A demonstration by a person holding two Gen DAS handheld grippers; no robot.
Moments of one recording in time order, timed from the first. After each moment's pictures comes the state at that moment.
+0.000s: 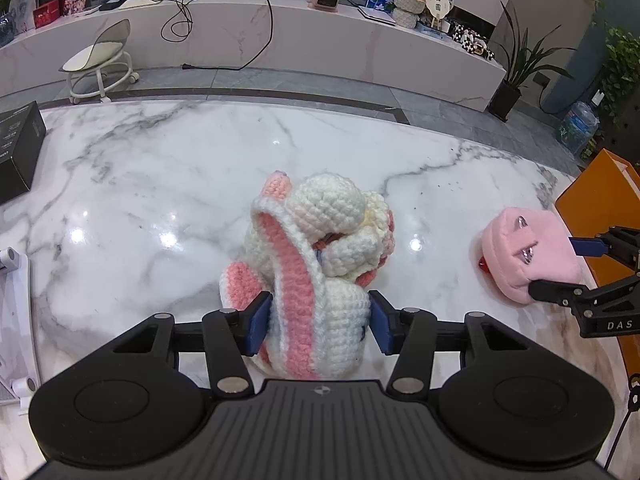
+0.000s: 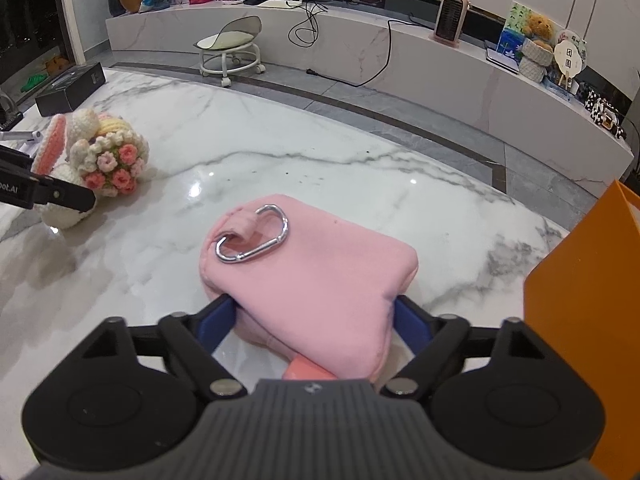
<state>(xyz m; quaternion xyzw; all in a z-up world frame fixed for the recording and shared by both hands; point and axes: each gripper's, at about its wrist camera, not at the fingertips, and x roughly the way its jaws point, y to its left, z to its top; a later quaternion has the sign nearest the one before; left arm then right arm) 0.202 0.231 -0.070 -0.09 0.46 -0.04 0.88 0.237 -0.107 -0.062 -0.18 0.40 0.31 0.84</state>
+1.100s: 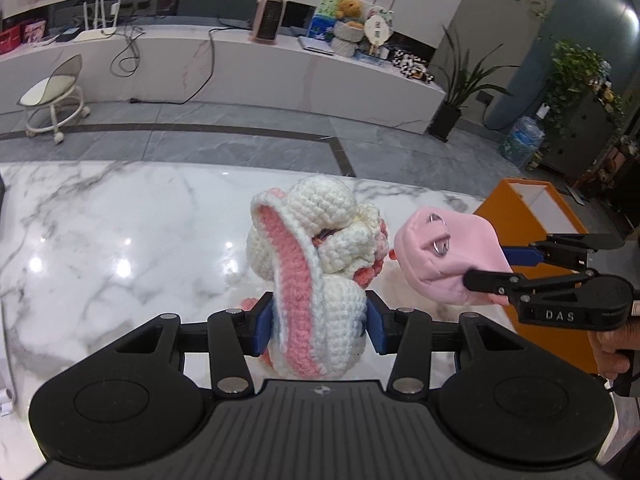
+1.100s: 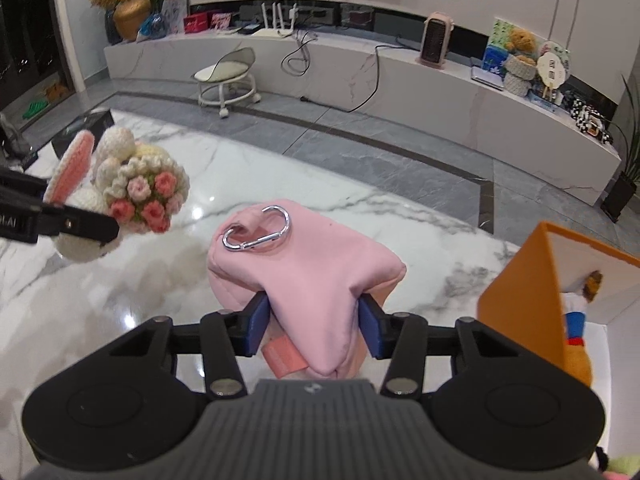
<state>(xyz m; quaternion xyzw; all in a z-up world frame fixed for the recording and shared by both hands) 0.191 0.173 0.001 -0.11 0.42 -0.10 0.89 0.223 -0.138 0.008 -0.15 0.38 0.30 0.86</state>
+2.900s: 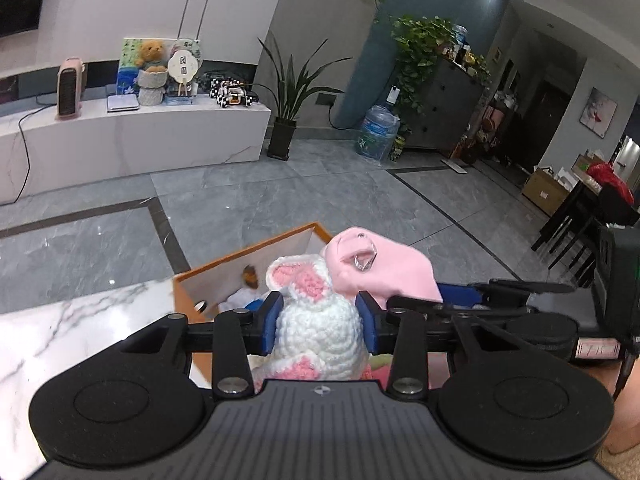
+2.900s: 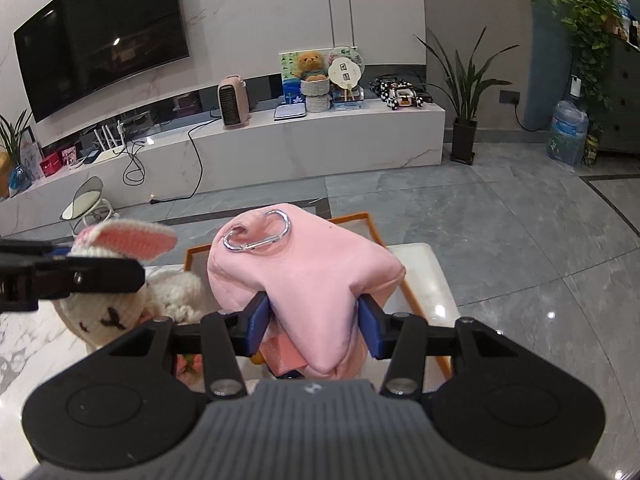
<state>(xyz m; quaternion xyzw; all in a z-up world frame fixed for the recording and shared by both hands) 0.258 -0.107 0.069 -0.05 0.35 -0.29 0.89 0.227 -0.383 0.077 0.02 0.33 0.10 0.94</state>
